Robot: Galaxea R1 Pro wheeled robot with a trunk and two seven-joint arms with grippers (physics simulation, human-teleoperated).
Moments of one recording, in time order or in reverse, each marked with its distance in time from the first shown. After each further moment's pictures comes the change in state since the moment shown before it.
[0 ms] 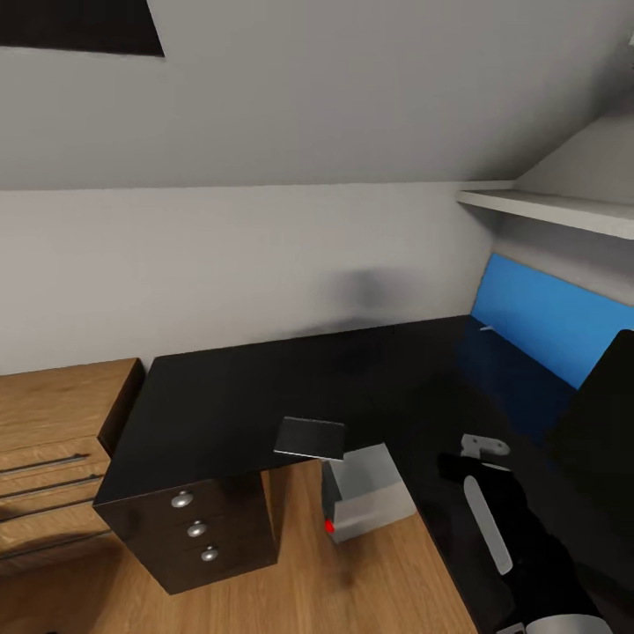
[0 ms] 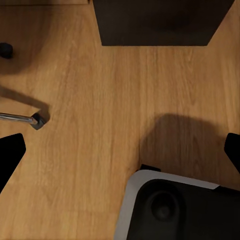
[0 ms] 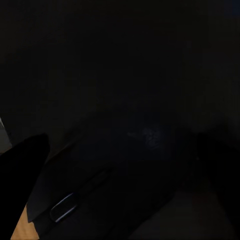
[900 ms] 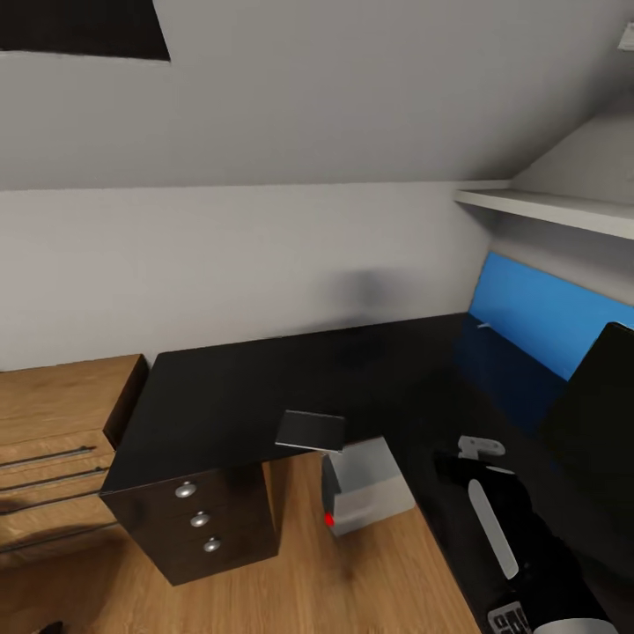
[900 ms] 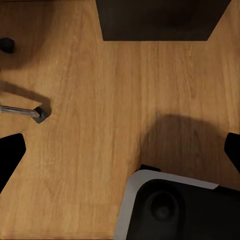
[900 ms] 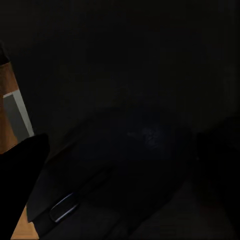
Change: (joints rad) left arm 0.000 0.000 0.000 0.000 0.001 0.000 -0.002; right arm 0.010 -0.024 0.009 0.004 0.002 -0.007 0.098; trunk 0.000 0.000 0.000
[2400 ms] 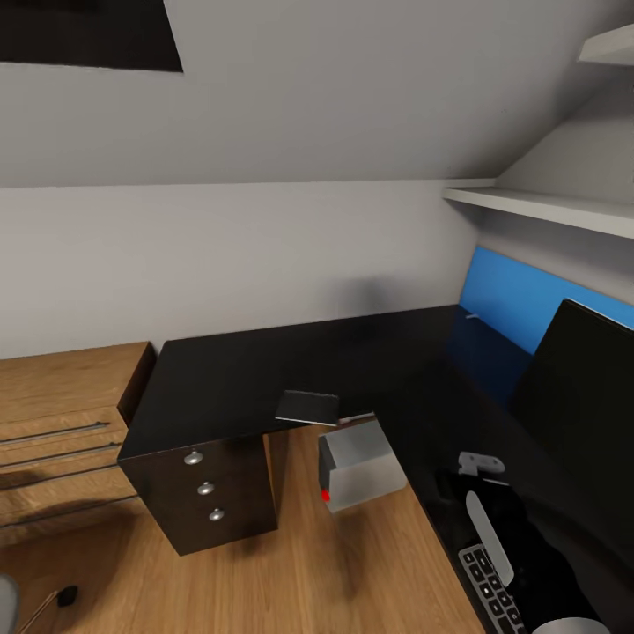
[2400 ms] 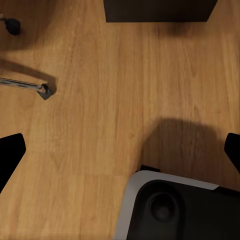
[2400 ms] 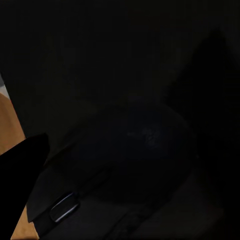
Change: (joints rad) left arm 0.000 0.000 0.000 0.000 -0.002 -0.003 0.001; right arm 0.000 0.003 -0.007 0.123 0.002 -0.033 -0.009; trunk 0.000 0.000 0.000
